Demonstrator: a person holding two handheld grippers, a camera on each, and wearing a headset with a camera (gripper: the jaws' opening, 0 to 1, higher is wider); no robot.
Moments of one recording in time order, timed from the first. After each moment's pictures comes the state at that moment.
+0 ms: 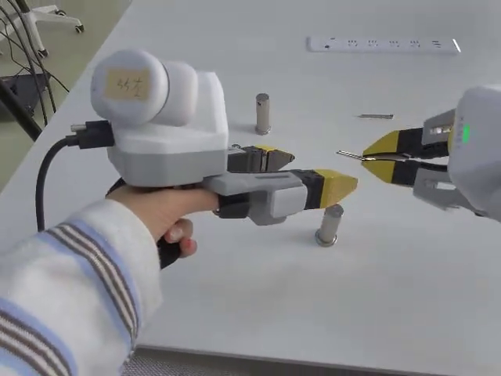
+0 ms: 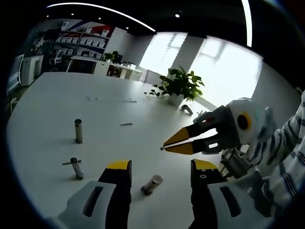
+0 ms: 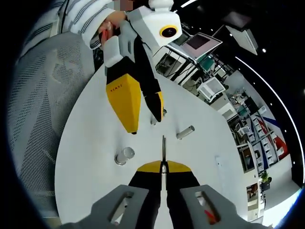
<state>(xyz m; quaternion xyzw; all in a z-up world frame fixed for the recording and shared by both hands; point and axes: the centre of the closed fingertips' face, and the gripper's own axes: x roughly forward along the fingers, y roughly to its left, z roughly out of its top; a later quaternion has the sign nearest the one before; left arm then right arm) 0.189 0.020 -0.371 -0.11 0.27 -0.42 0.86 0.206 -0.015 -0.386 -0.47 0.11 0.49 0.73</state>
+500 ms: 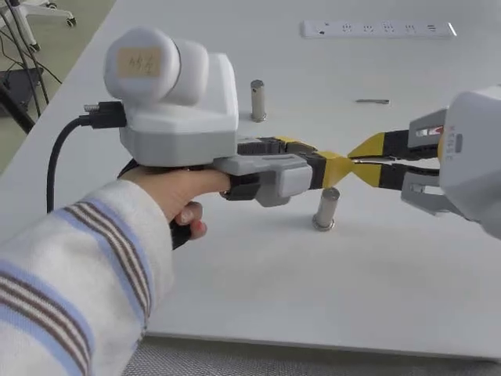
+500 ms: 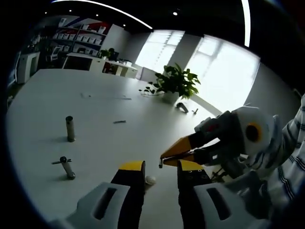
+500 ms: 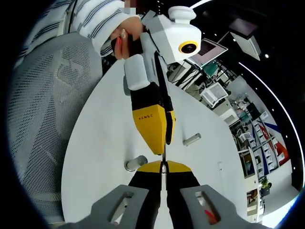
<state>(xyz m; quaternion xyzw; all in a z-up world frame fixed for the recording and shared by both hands) 0.184 0.006 -0.373 -0.12 0.28 -0.44 0.85 0.183 -0.003 -0.385 -0.48 0.09 0.50 0.72</state>
